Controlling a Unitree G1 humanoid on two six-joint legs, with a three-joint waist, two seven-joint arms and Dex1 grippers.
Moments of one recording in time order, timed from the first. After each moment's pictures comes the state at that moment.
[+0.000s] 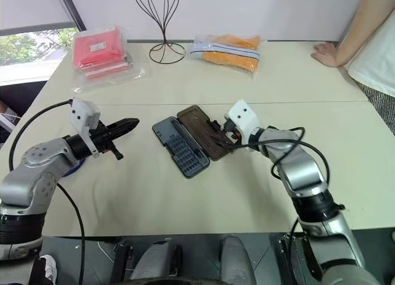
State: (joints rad) left arm -0.29 0.63 0.17 -0.24 -0.53 0.53 -0.71; right arm -0.56 -0.51 0.17 -0.15 0.14 0.74 0.58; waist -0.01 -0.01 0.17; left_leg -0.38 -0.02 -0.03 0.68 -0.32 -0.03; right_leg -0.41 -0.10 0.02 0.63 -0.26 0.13
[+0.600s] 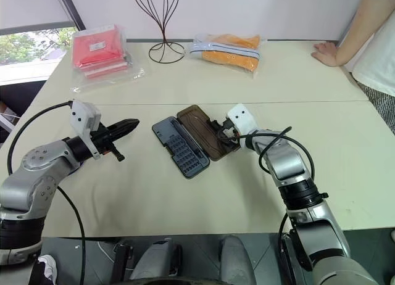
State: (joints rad) left arm -0.26 0.63 0.17 -0.30 -0.53 0.54 -0.67; right arm -0.60 -0.46 0.19 0.00 0.08 0.82 0.51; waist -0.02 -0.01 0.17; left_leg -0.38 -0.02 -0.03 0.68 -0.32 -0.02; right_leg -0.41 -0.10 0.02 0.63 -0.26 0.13
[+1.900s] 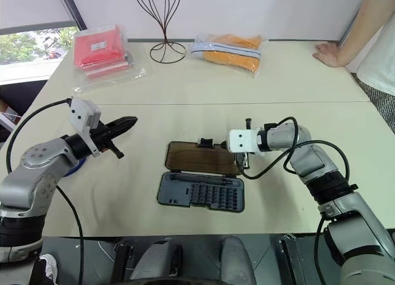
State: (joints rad) left arm -0.28 0.63 0.18 -0.29 -0.49 0.54 -0.67; right arm -0.64 -0.76 0.37 0.22 -0.08 -0.17 1.07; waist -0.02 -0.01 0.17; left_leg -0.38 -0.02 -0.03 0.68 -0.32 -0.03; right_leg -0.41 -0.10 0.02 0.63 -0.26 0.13
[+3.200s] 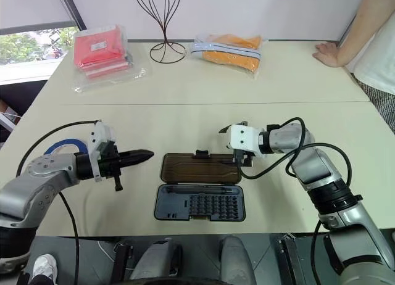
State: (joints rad) left arm -0.17 0.77 0.06 -0.38 -0.62 0.63 -1.00; right arm -0.56 -0.72 0.25 -0.03 0.03 0.15 1.11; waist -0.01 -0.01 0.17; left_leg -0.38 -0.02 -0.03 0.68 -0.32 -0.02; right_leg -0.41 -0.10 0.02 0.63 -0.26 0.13
